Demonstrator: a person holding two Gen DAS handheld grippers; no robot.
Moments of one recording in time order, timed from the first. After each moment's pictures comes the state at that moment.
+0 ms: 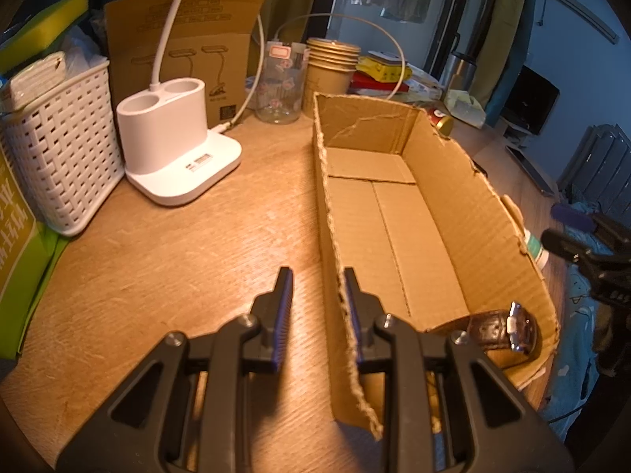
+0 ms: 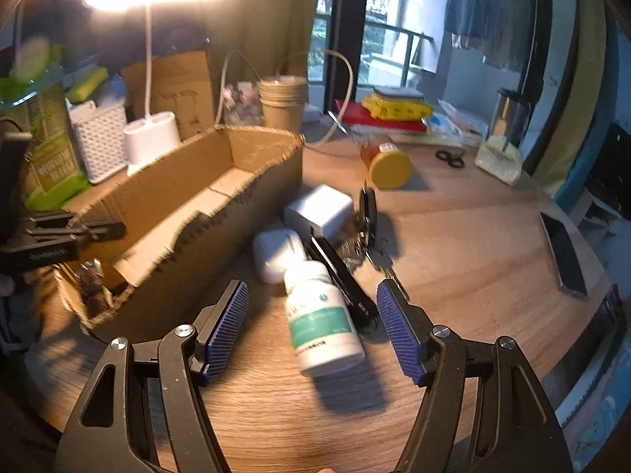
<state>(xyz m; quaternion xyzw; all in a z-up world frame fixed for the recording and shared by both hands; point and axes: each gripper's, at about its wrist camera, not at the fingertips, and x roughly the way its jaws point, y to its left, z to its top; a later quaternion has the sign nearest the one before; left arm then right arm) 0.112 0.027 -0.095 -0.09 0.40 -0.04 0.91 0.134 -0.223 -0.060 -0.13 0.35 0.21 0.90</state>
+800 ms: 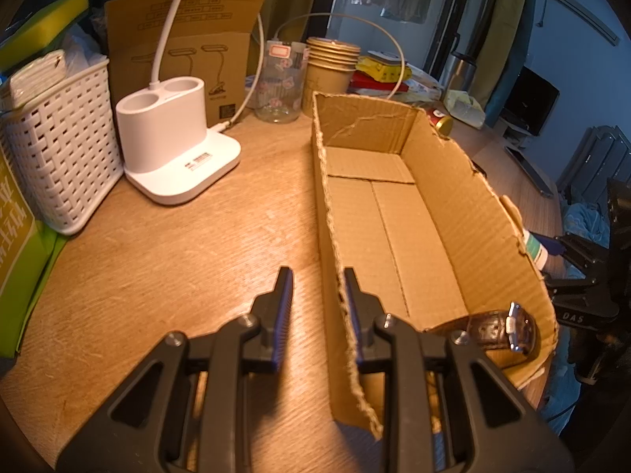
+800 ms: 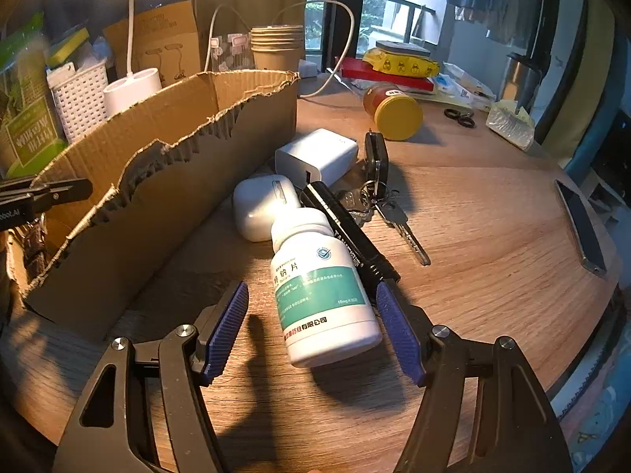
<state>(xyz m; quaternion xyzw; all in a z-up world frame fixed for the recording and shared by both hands) 0.113 0.027 -0.097 -0.09 0.40 -0.04 0.91 0.150 -0.217 -0.103 -0.15 0.39 0.20 0.88</state>
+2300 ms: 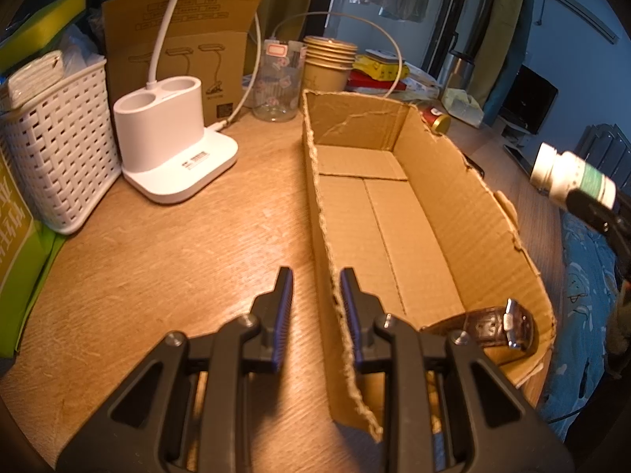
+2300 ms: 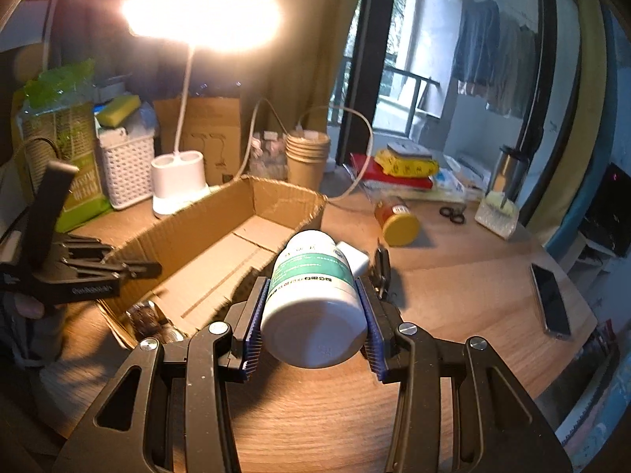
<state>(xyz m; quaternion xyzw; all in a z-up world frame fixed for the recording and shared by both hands) 0.112 0.026 -0.096 -0.09 0.40 -0.04 0.91 0.103 -0.198 -0.017 -0.15 0.27 0.24 0.92</state>
